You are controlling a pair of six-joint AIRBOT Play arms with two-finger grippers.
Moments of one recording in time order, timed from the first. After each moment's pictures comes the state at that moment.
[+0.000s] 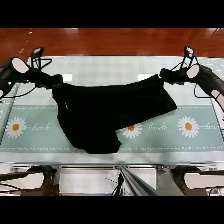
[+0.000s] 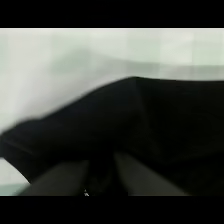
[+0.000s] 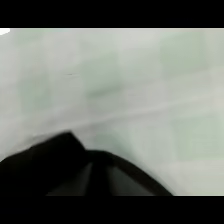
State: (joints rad) left arm 0.03 -1.46 1.22 1.25 -0.98 -1.45; right arm -0.02 -1.56 1.21 -1.29 0.61 1.69
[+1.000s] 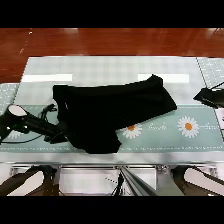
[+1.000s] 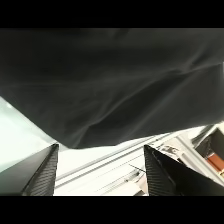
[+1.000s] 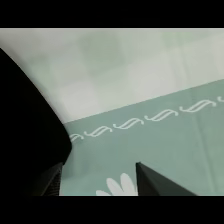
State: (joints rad) left arm 0.15 -1.14 0.49 0.88 -1.34 -1.35; right arm -0.51 -1.27 1.04 -1.22 1.11 1.33
